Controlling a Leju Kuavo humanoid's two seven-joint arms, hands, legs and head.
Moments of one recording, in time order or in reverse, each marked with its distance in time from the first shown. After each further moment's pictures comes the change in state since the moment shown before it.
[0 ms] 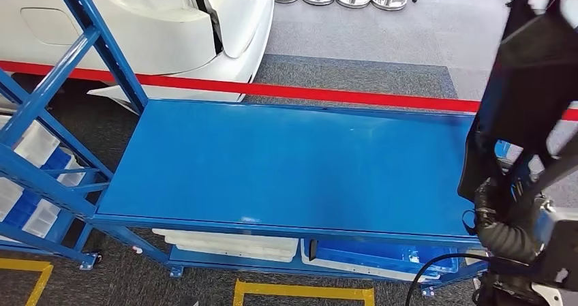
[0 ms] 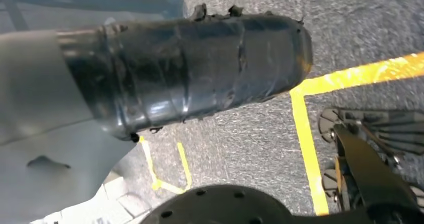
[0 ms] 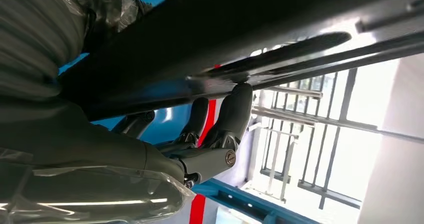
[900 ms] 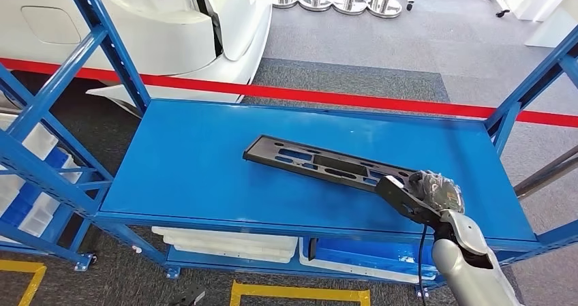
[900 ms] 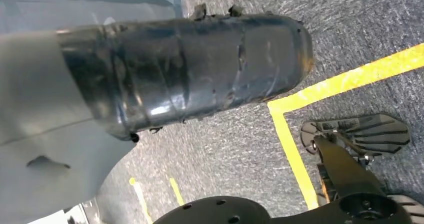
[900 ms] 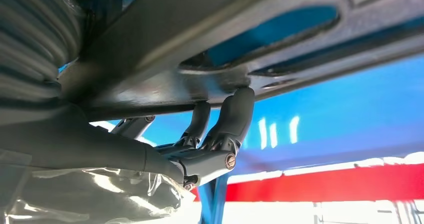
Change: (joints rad) left arm -0.043 -0.013 -0.060 -0.002 -0.087 -0.044 0.037; right arm -0.451 -0.026 0.274 0.953 0.668 0.393 0.109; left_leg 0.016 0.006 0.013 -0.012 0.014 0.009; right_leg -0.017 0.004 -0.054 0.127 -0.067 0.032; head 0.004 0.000
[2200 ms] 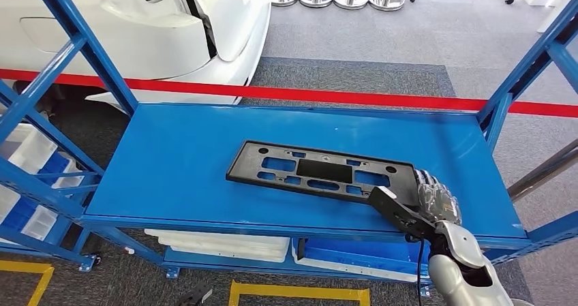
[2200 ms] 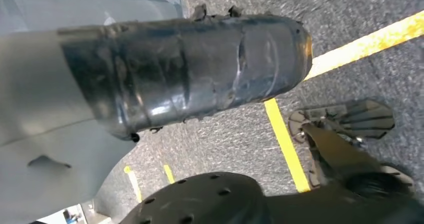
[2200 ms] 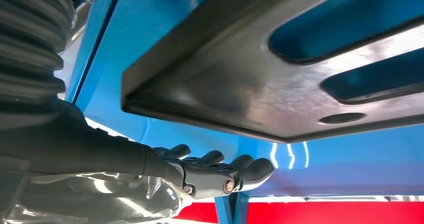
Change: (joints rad) left arm -0.018 0.018 0.023 0.002 -0.026 -0.005 0.025; right arm 0.090 -0.020 0.005 -0.226 0.108 0.154 0.180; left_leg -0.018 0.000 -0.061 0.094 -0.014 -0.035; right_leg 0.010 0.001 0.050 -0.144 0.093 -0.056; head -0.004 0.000
